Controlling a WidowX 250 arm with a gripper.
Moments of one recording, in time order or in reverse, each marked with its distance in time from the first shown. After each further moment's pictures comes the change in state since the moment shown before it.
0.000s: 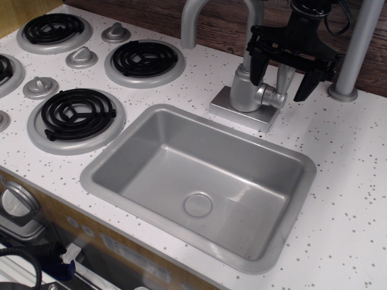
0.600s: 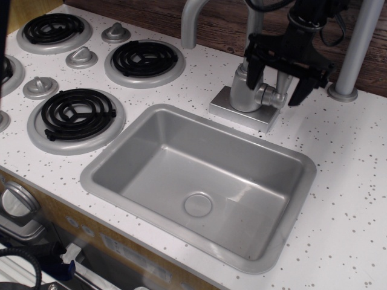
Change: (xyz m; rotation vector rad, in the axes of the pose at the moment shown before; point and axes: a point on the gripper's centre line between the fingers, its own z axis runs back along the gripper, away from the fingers) arm 0.008 0.004 -0.016 0.072 -0.059 0.008
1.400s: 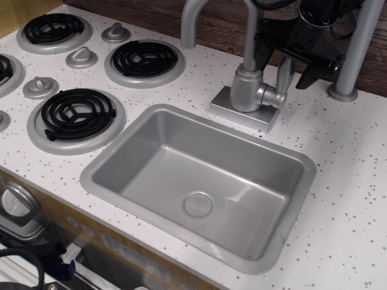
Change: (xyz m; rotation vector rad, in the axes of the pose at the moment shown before) arm 0.023 -0.003 0.012 0.029 -0.202 -0.016
